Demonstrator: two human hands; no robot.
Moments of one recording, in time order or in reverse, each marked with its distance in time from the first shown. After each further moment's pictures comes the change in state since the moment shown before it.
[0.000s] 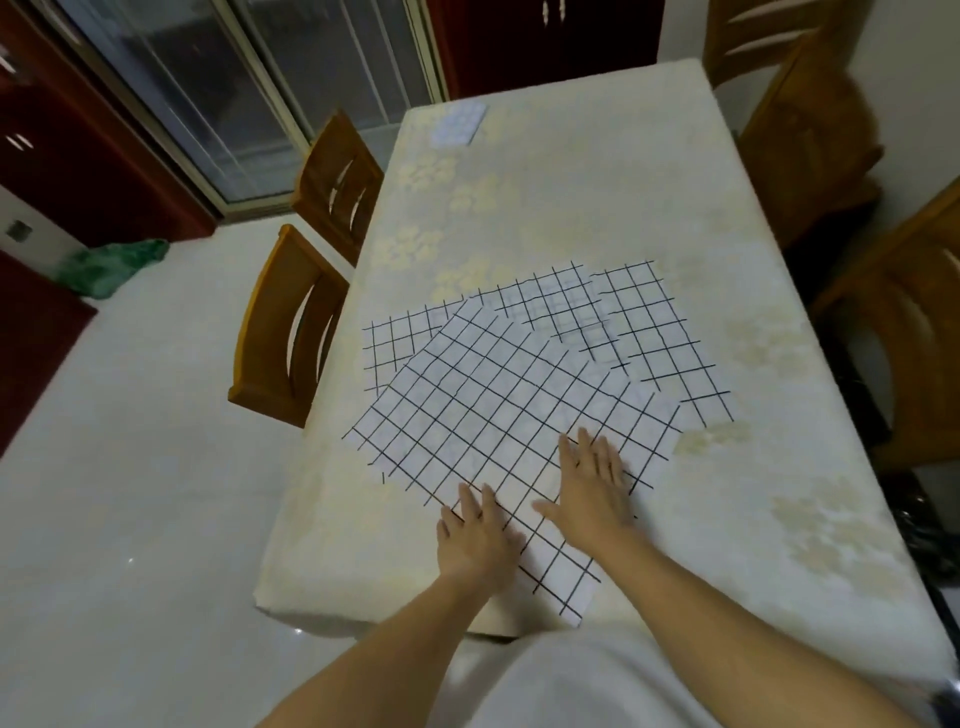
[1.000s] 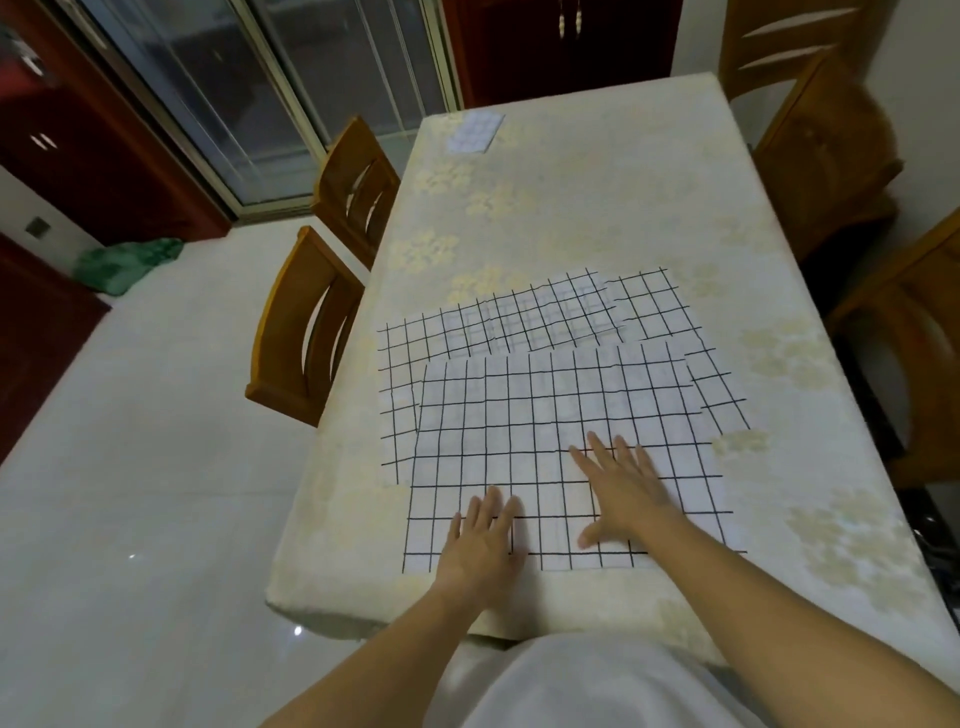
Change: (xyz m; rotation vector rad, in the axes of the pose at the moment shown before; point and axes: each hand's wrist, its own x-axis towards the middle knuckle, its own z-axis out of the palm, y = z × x) left_hand -0.001 -0.027 0.005 -0.026 0.035 0.243; right_hand 0.022 0.035 -0.011 -0.202 -0.230 -0.150
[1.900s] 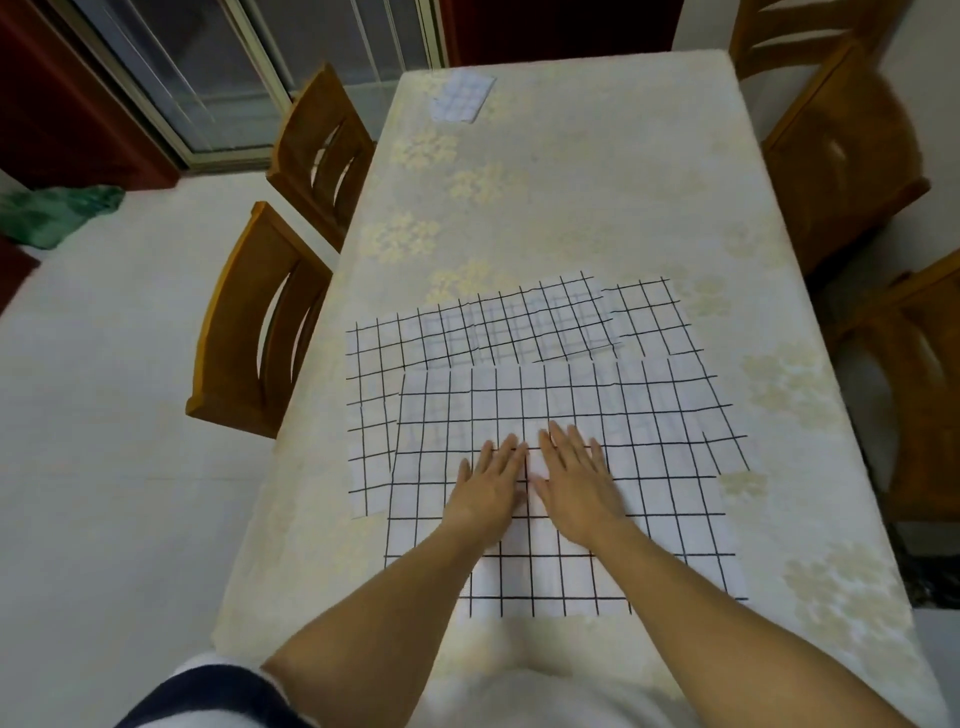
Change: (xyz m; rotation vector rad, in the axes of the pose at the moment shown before) left_hand 0.114 0.013 -0.056 0.006 0.018 0.158; right_hand 0.067 -0.019 -0.011 0.034 0.218 -0.019
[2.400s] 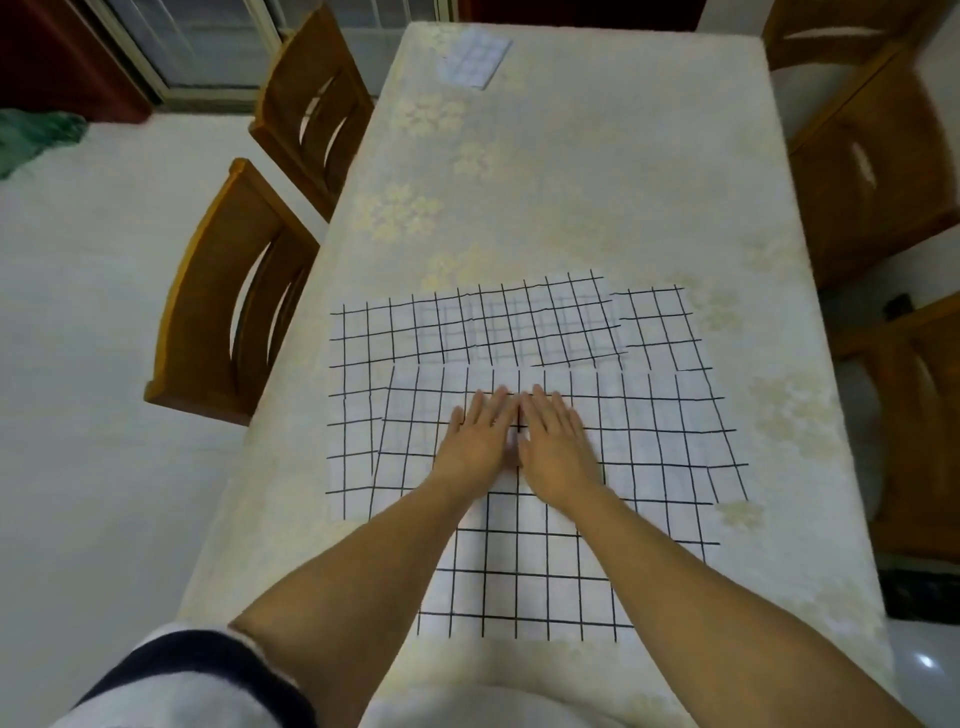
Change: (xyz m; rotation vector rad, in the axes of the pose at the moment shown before) left_hand 0.063 -0.020 -0.037 -0.034 0.090 -0.006; right_hand 0.068 -0.007 -0.025 0.054 -0.001 0.026
